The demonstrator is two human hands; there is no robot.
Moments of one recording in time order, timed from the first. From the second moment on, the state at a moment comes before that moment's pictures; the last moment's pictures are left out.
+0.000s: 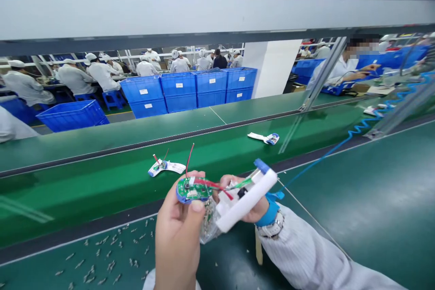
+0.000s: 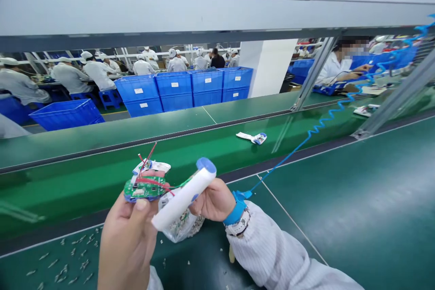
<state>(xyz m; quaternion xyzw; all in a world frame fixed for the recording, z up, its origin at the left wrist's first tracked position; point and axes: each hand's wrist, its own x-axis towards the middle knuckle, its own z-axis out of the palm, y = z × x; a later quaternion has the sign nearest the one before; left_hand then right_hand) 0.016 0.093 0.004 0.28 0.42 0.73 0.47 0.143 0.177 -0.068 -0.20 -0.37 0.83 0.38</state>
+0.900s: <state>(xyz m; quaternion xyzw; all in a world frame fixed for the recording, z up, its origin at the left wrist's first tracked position) 0.010 0.091 0.015 0.41 0.57 0.56 0.44 0.149 0.161 0.007 -0.29 -0.65 0.50 0.49</state>
